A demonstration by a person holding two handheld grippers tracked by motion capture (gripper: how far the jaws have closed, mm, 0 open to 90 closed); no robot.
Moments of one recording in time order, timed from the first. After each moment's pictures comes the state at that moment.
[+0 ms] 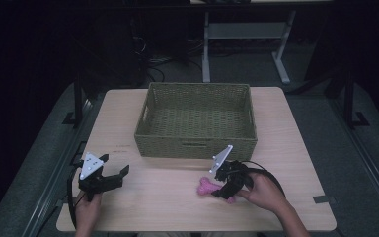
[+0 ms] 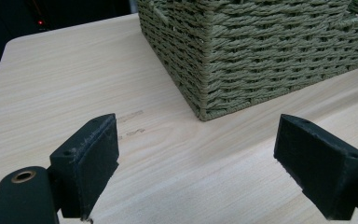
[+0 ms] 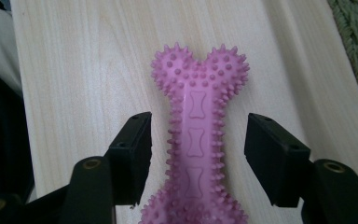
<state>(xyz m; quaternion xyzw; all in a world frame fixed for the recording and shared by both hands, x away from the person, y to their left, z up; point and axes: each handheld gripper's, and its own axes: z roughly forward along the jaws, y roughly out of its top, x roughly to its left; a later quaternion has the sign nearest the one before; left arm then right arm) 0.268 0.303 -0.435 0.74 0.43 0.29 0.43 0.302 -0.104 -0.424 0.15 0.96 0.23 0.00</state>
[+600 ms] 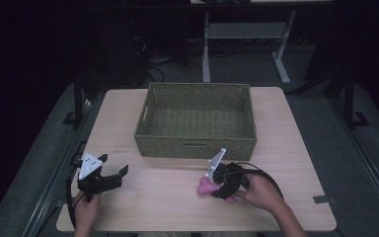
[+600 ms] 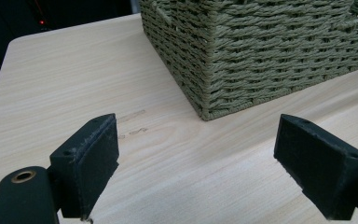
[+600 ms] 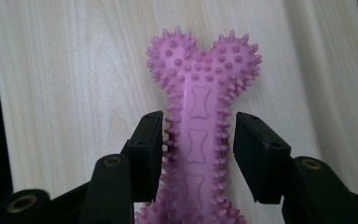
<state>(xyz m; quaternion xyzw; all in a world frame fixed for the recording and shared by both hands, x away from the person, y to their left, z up) 0.267 0.305 -0.435 0.73 0.44 0.29 0.43 0.303 -0.094 -0.435 0.13 0.97 0.20 0.01</state>
